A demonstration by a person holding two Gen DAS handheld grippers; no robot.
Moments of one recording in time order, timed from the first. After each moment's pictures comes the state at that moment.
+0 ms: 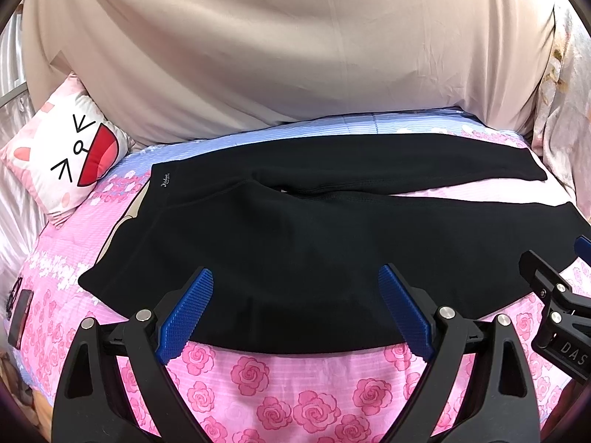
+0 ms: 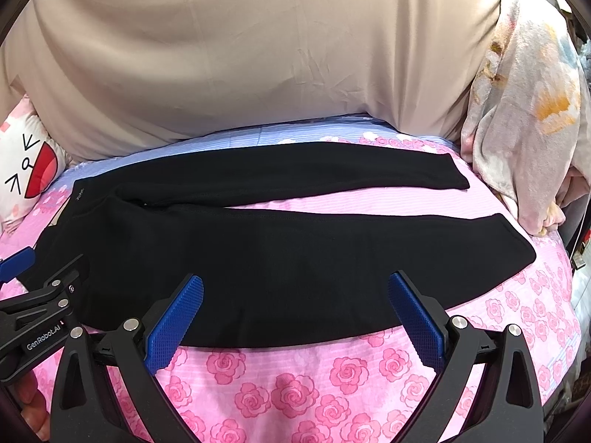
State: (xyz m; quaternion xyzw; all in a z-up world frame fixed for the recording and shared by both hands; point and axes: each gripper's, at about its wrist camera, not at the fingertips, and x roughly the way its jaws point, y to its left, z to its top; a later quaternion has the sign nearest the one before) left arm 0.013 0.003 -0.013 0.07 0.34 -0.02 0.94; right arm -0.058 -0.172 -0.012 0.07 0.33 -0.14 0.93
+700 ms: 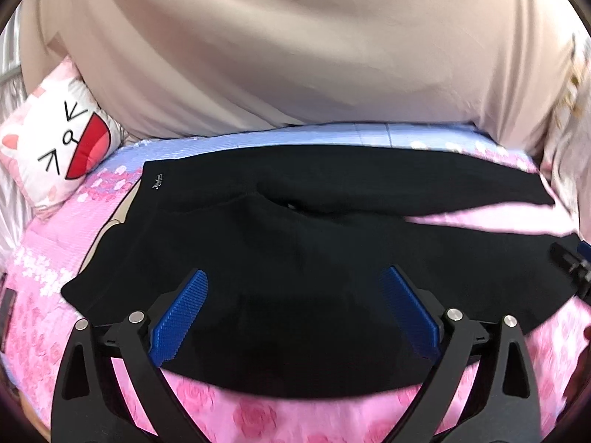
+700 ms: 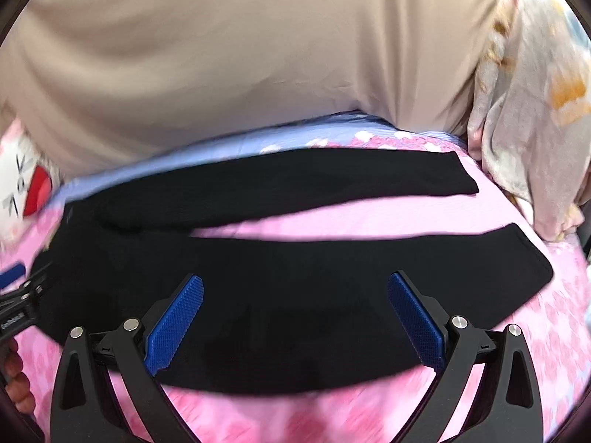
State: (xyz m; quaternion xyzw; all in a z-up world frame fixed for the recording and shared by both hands) left arm 0.070 0.032 -0.014 0.03 0.34 -0.02 0.94; right arm -0.018 -0.252 -0.019 0.11 0.32 -0.12 0.93
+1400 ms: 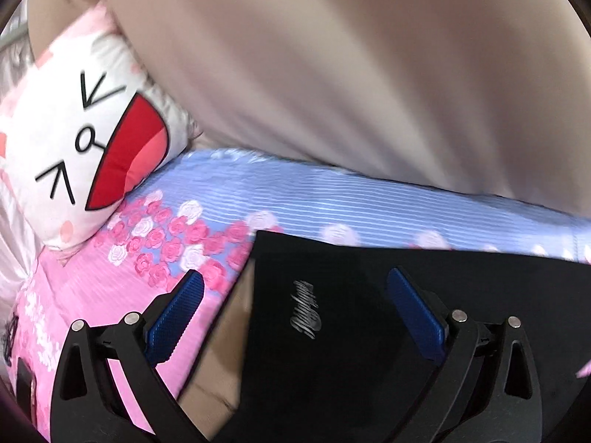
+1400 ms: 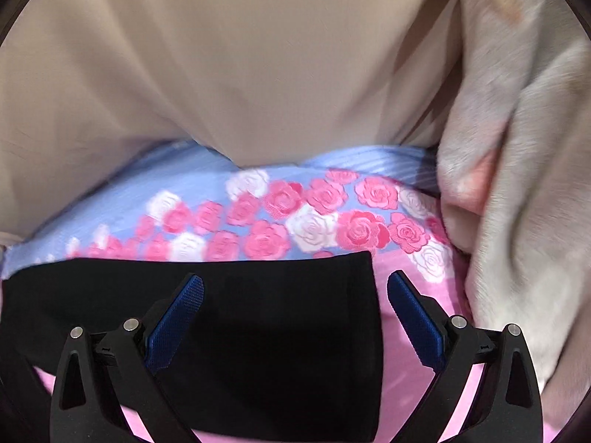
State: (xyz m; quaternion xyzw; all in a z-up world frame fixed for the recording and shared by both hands) left arm 0.318 0.247 -0.030 -0.01 0.38 0.11 0.92; right arm 0.197 -0.574 -0.076 0.15 0.41 -0.13 0.89
